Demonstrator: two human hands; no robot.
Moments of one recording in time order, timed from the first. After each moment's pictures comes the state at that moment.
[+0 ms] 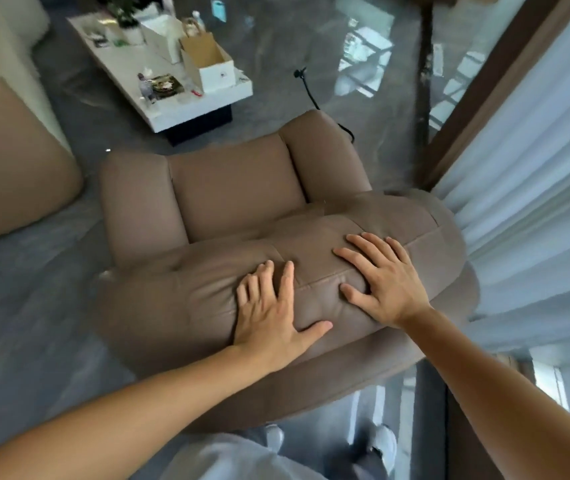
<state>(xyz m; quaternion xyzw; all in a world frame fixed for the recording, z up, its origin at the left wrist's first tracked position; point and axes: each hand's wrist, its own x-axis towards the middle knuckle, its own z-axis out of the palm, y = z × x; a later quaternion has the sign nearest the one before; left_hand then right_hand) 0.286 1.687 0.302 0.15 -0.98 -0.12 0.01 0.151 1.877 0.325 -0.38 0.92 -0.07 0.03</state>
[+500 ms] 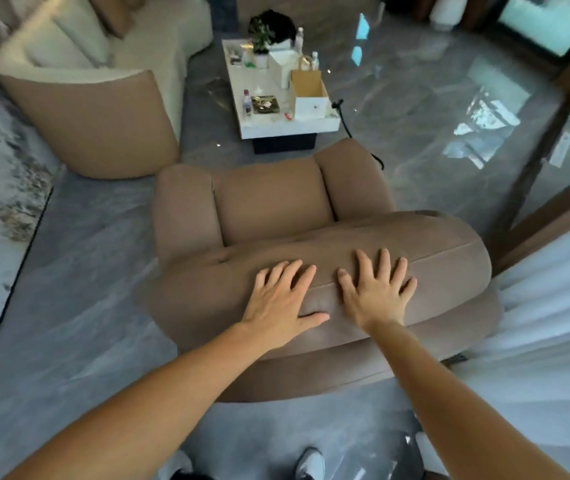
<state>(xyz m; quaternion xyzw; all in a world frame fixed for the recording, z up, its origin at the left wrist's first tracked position) 0.188 1.812 0.316 0.21 -0.98 -0.07 0.03 0.045 1.933 0.321 -0.27 0.95 -0.12 0.10</state>
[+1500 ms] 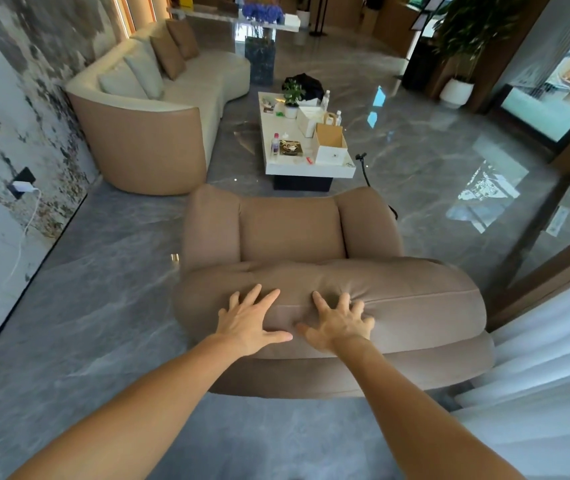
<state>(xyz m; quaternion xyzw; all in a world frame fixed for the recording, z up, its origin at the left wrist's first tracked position) 0.298 1.802 0.317 0.38 -0.89 -0.25 -0.08 0.152 1.918 0.350 -0.37 0.90 0.11 0.18</state>
